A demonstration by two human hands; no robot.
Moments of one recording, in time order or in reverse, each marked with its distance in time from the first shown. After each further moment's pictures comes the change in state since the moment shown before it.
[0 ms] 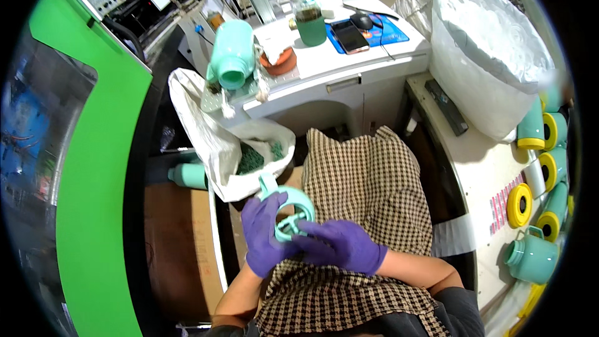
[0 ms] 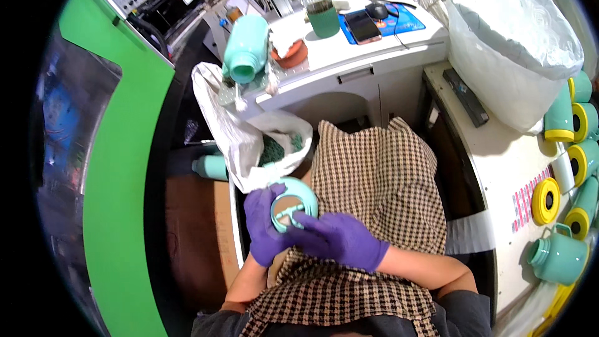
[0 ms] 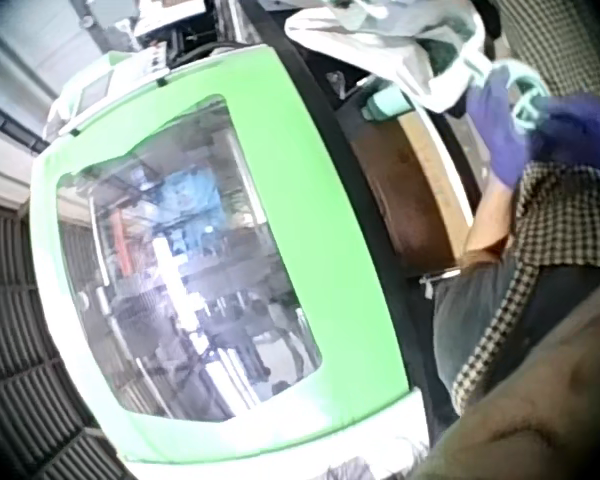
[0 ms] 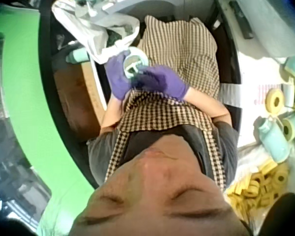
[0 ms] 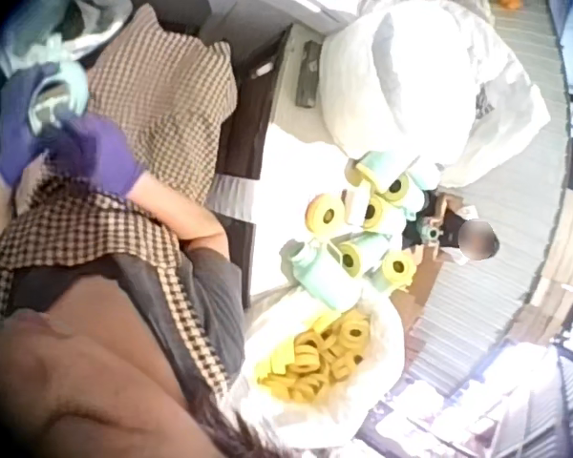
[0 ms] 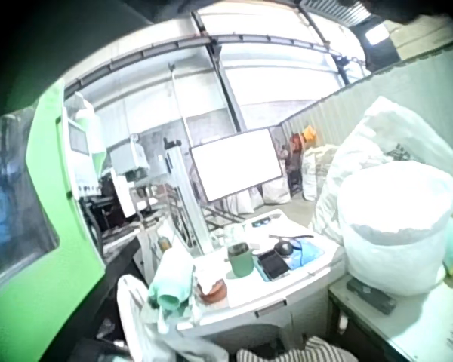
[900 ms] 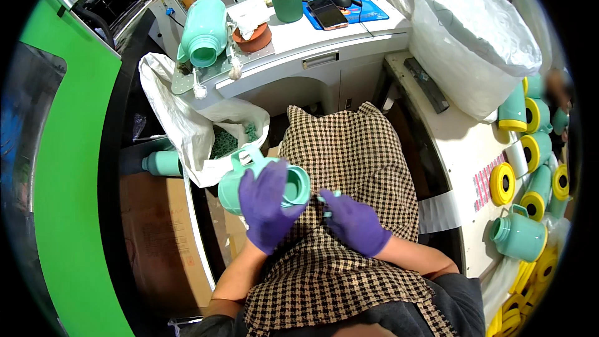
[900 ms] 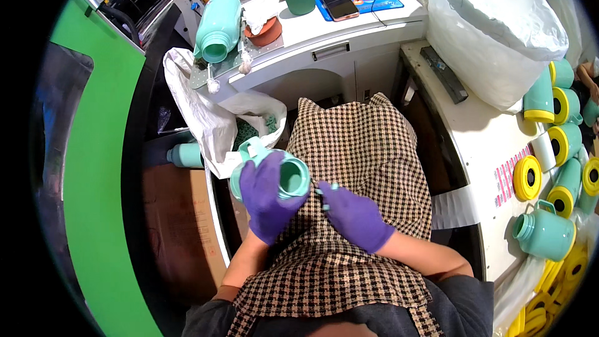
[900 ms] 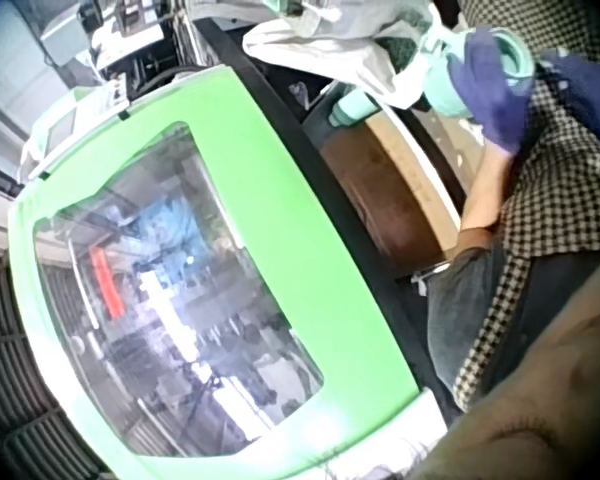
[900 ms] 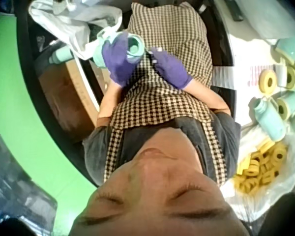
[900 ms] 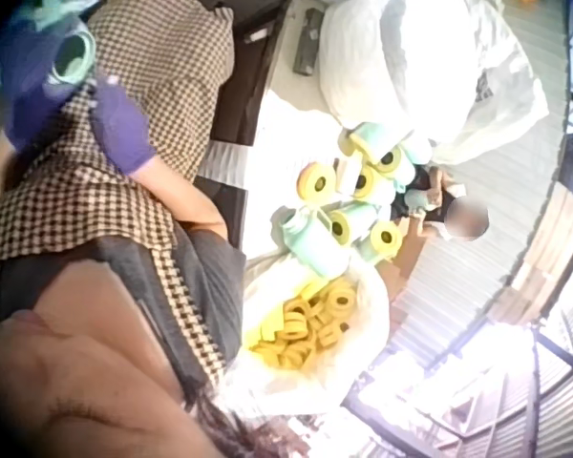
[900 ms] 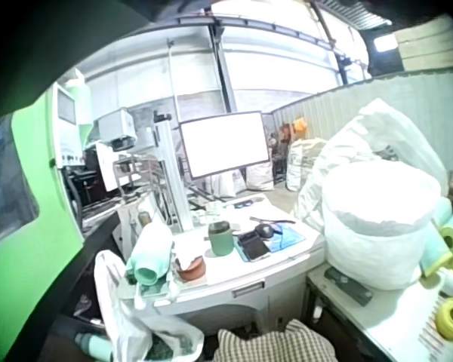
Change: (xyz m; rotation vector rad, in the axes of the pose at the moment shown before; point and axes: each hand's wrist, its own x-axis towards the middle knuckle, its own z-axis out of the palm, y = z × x) left_hand 0.024 0.027 0.027 0.008 -0.015 -0.056; right_hand -0.045 0.011 0.001 -0.439 0.119 0.260
